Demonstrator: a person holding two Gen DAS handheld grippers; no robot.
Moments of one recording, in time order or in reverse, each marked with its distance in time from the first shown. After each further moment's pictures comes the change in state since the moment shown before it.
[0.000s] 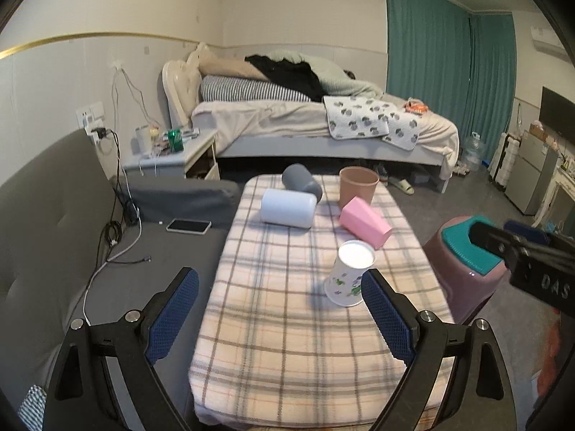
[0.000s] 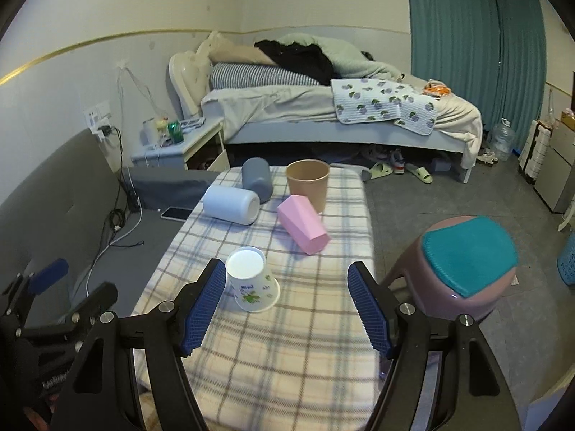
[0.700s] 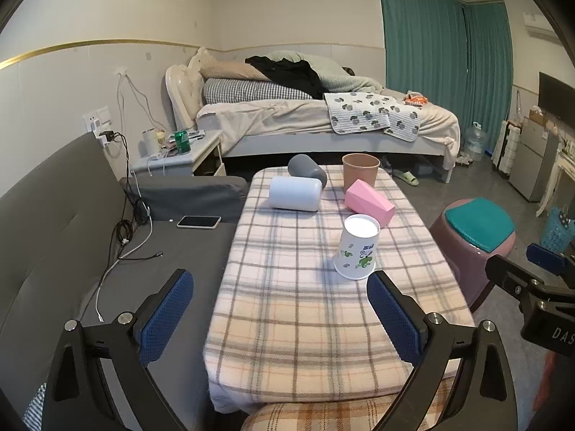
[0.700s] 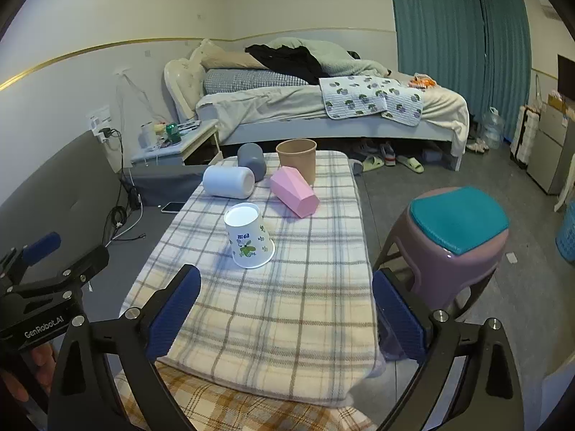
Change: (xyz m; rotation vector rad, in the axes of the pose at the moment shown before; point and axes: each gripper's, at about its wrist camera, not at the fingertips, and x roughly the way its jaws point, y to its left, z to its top) left arm -0.016 0.001 -0.033 0.049 -0.001 0.033; right arm -0.034 -0.006 -0.070 0.051 -0.022 -0.011
